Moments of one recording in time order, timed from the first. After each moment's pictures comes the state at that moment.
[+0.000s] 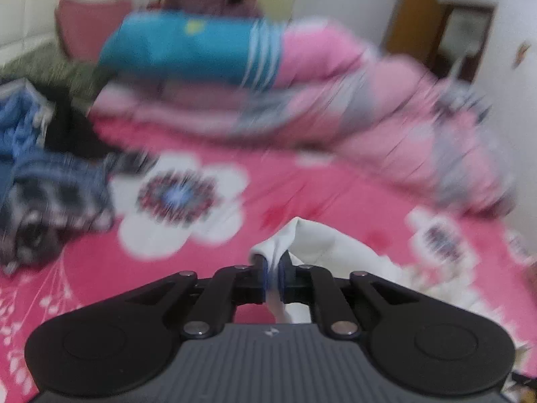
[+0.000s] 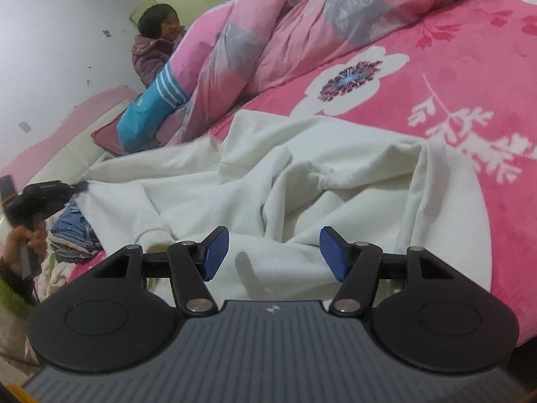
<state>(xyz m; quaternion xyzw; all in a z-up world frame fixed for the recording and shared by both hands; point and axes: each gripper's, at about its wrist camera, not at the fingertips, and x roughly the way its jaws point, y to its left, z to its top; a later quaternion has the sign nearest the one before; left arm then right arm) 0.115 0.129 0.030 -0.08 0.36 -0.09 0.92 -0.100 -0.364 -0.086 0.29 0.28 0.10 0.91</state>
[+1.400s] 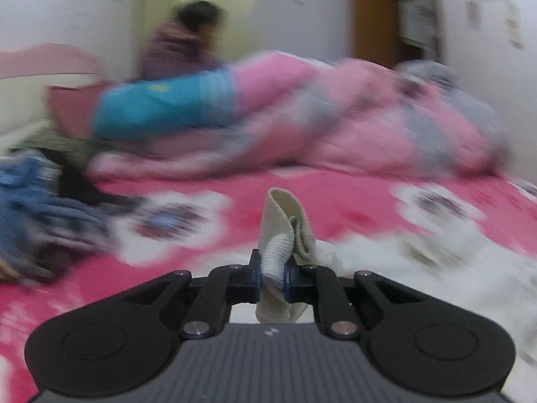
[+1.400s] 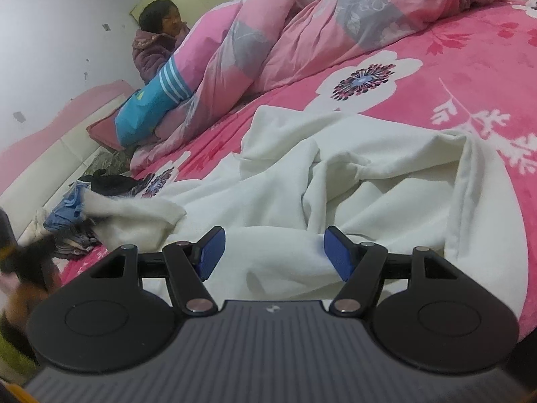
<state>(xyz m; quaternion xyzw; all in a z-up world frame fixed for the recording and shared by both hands) 0.024 0.077 0.015 0.03 0.22 -0.05 0.97 -0.106 -0.322 -0.070 0.26 0.28 0.08 0.92</state>
